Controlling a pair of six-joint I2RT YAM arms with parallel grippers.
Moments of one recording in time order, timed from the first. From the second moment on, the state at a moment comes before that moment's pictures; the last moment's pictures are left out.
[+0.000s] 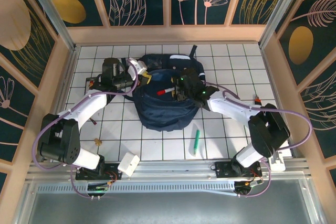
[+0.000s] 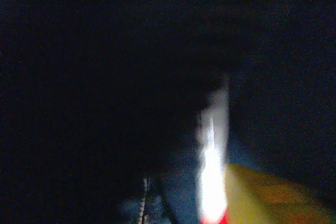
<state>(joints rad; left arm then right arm) -0.29 1.47 0.94 0.07 0.70 0.33 0.71 1.55 1.01 -0.09 0.01 2.00</state>
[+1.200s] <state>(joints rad) -0.30 1.45 0.88 0.22 0.57 0.10 0.97 1.27 0.57 -0.63 0.06 1.20</state>
